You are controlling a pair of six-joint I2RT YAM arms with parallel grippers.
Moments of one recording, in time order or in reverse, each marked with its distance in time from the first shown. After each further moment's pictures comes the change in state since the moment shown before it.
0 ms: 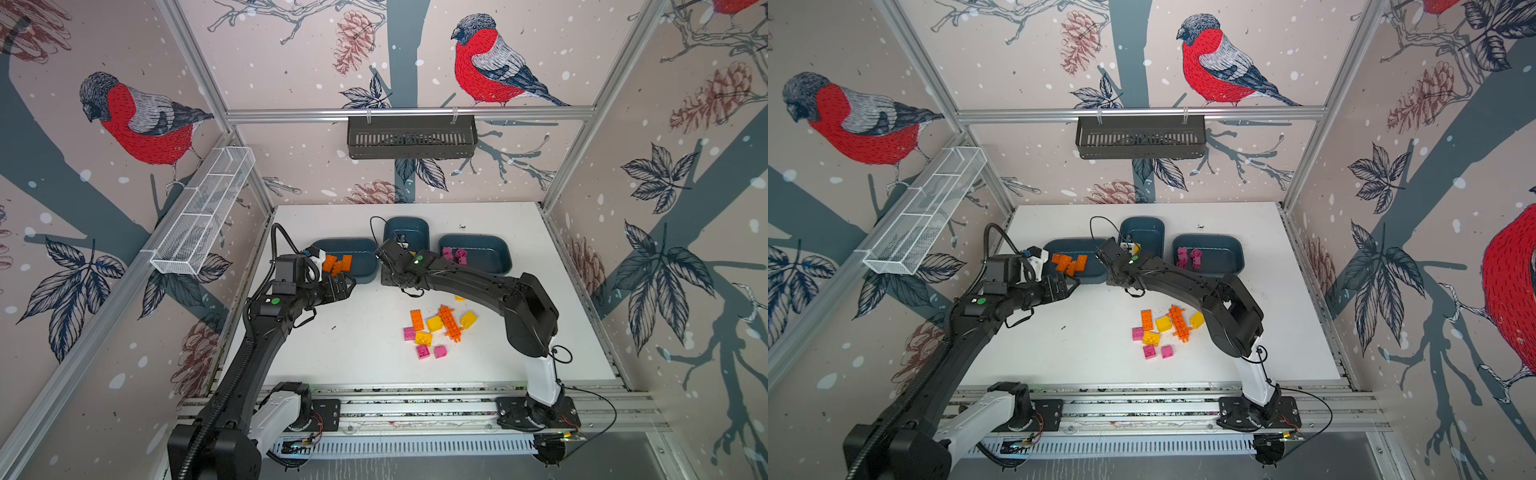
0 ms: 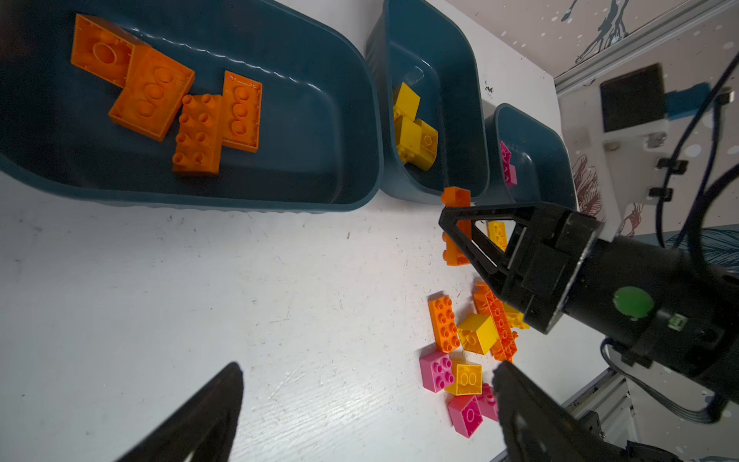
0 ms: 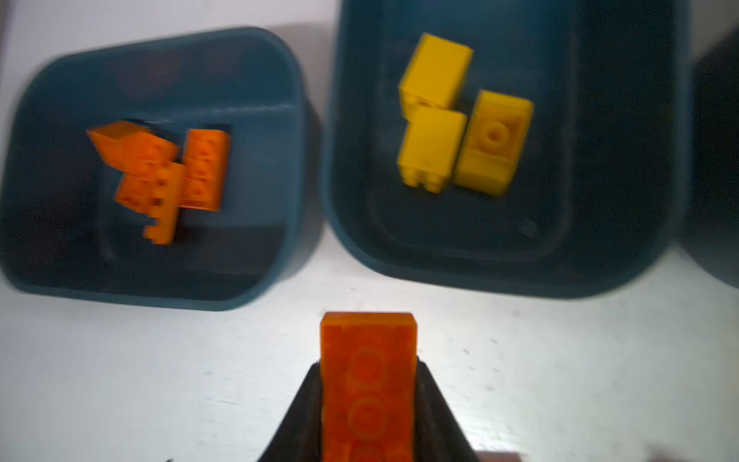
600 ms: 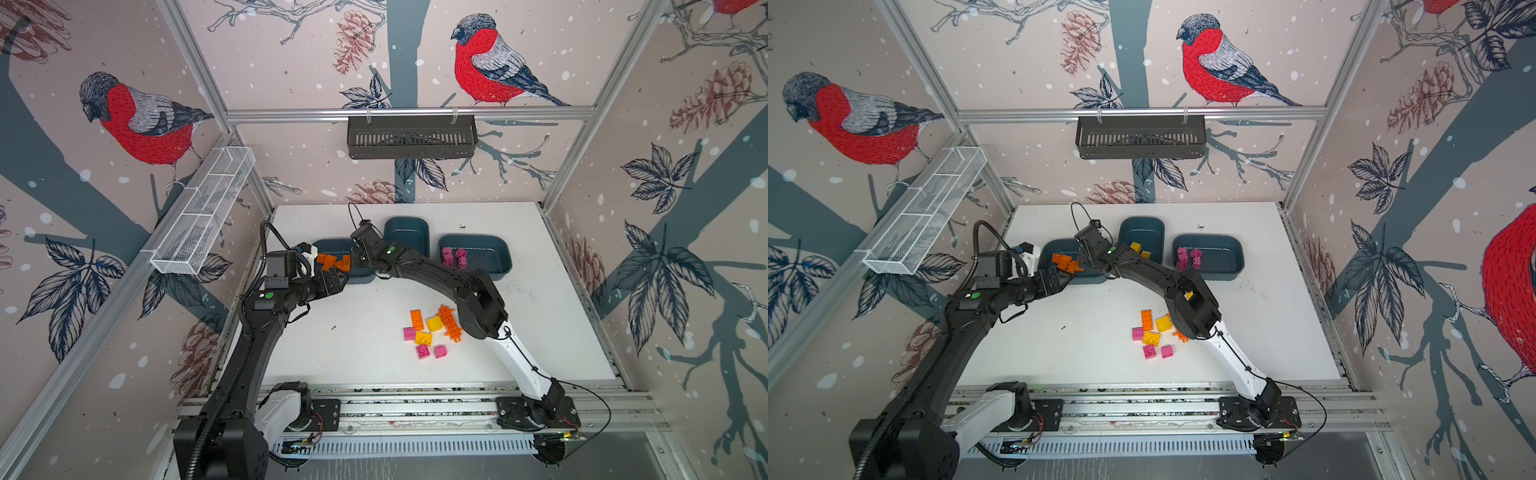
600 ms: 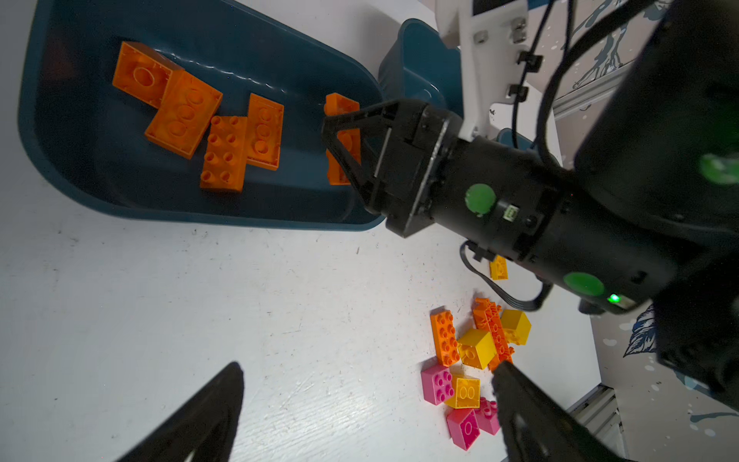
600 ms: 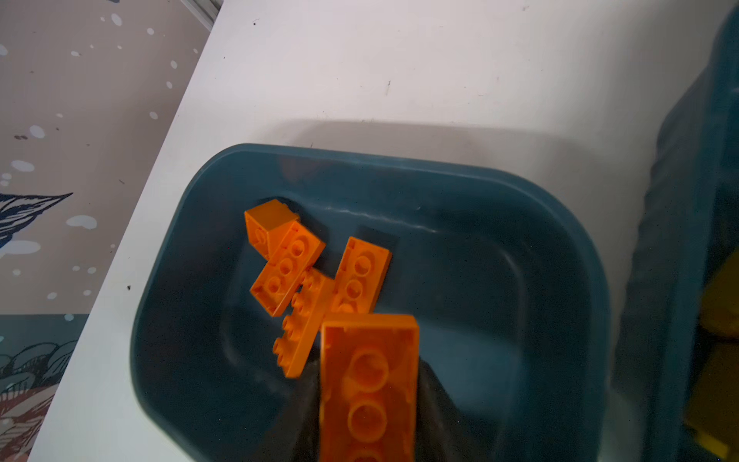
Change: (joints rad) left arm 0.075 0.037 0.037 -0.006 0.048 0.014; right arm -0.039 0.439 0.511 0.146 -0.135 -0.159
